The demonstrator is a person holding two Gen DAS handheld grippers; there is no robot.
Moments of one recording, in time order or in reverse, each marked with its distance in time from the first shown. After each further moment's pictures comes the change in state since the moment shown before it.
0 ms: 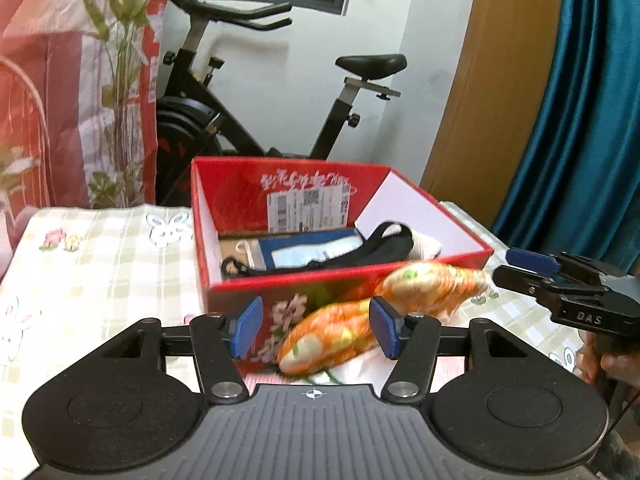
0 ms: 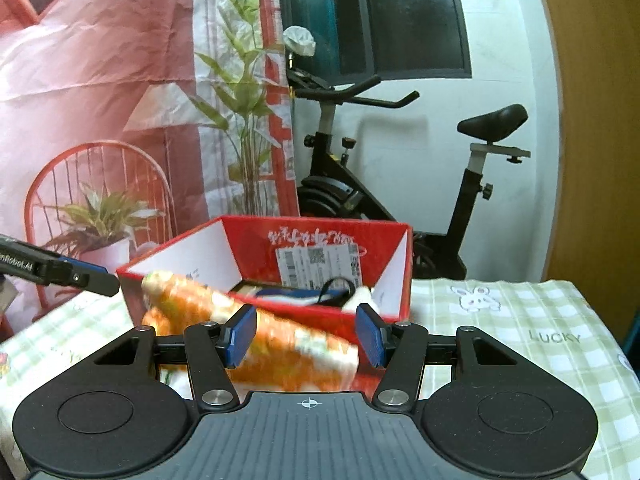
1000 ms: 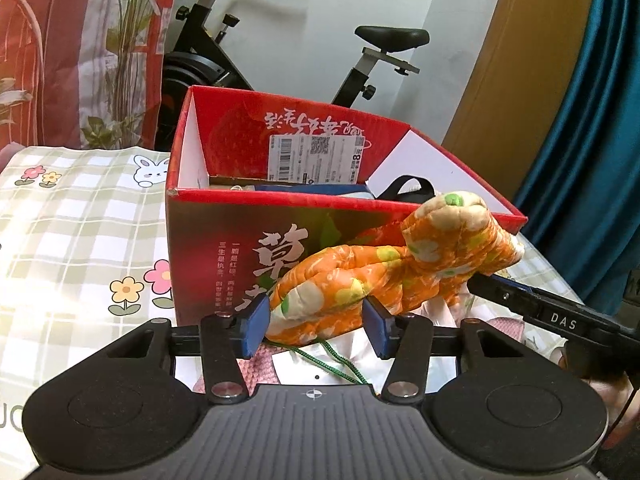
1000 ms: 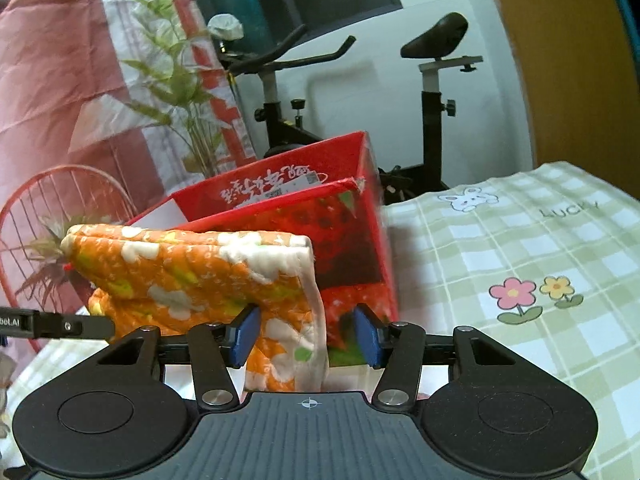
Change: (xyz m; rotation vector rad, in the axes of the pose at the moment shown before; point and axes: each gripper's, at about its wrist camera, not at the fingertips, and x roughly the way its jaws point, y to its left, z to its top) left arm 0.052 0.002 -0.037 -0.081 0.053 0.002; right arm 0.057 -0.030 -0.066 0.299 0.037 -0.014
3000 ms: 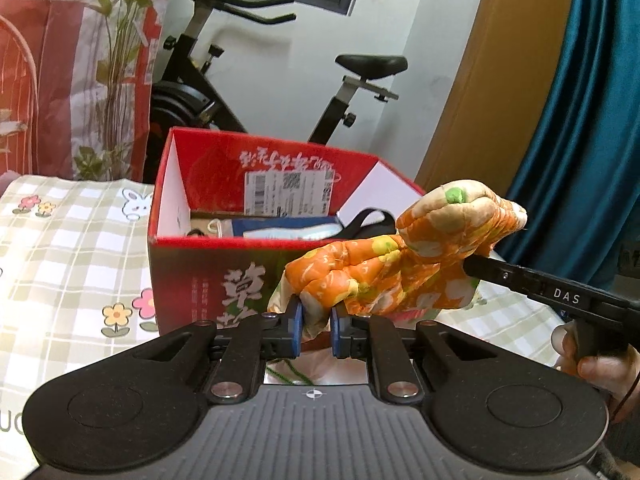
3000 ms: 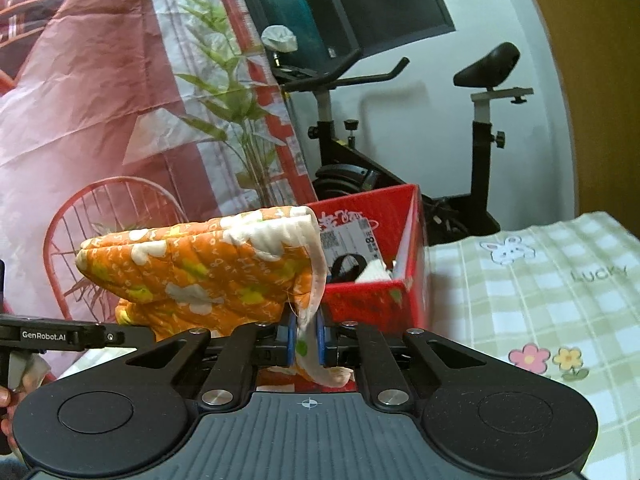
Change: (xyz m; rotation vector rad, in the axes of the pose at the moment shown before) left arm -0.030 -0.018 0.009 0.018 -0.091 -0.039; right arm -0.036 0.017 0.050 -0.089 -0.014 0.140
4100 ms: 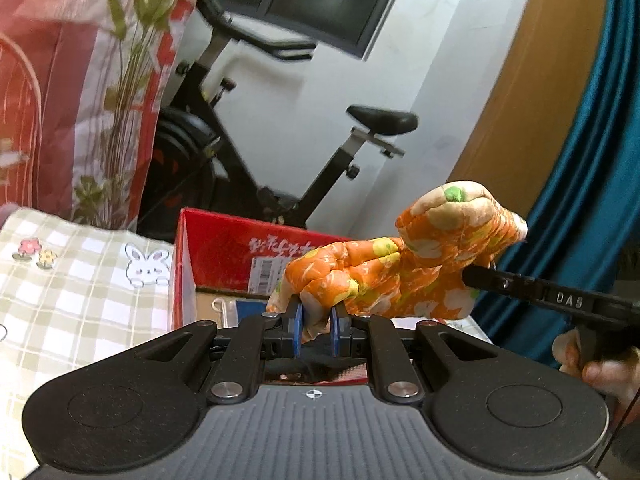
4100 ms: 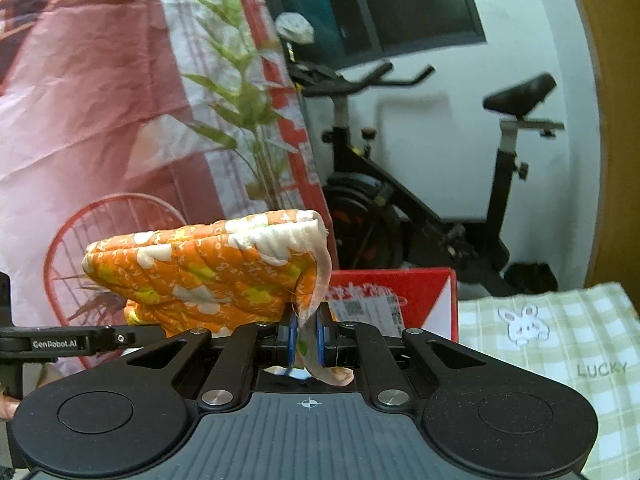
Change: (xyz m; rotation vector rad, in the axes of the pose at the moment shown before) left arm 0.008 0.030 0.080 -0.116 -0.060 -0.037; right arm 0.040 0.038 0.123 -0.040 0.086 -0.022
